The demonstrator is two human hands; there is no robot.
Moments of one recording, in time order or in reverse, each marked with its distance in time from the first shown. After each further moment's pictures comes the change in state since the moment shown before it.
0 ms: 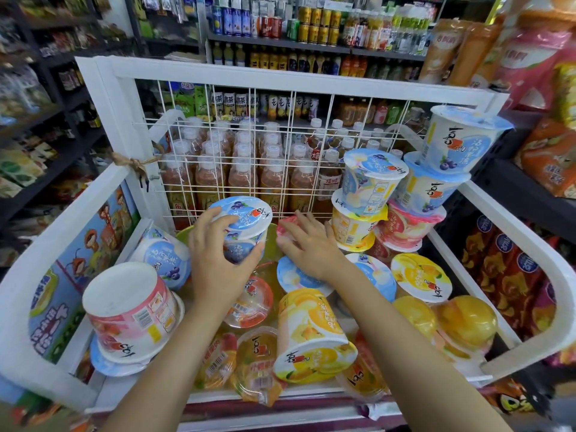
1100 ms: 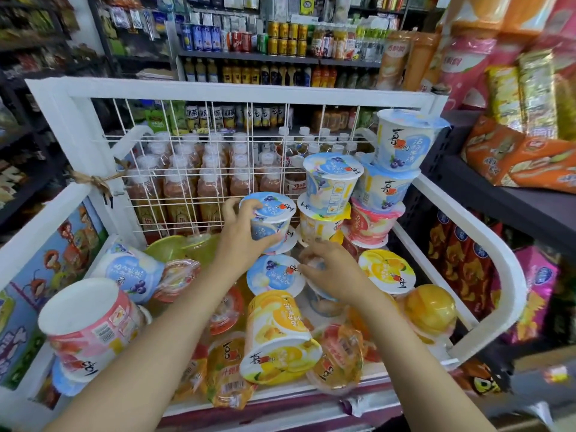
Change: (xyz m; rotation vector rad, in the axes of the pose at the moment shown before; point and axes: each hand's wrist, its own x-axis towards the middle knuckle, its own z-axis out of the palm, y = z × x) left_hand 0.044 0.042 0.067 -0.002 -0.405 -0.032; right_hand -0.080 0.045 -0.035 0.190 0.198 -0.006
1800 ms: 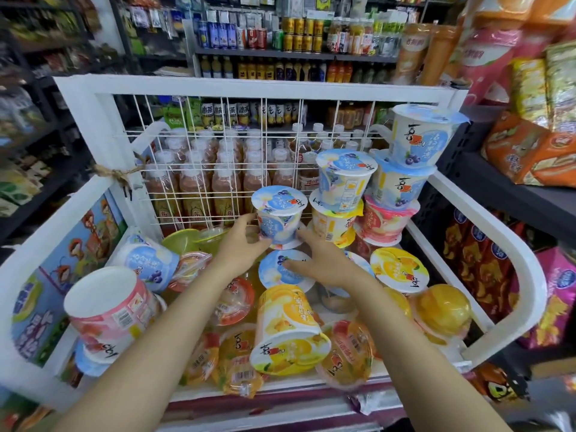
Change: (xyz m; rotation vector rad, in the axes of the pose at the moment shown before) left_hand -0.016 -0.019 -0.016 -0.228 -0.192 -0.375; right_hand 0.022 -0.022 0.012 0.220 -0.196 0.070
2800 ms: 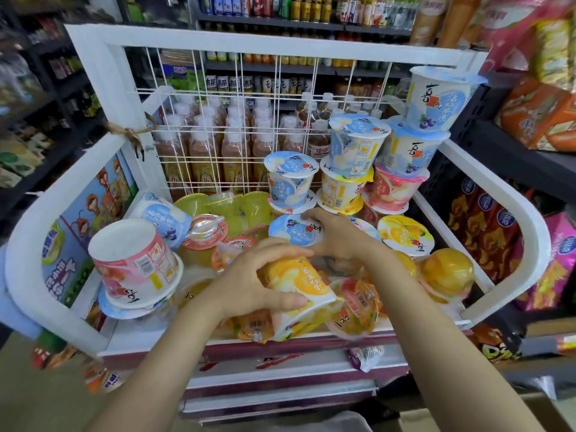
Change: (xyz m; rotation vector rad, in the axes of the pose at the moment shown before) left_hand -0.128 0.001 -0.014 0.023 -0.418 0.336; right_hand -0.013 0.013 0.005 -0.207 -0.093 0.072
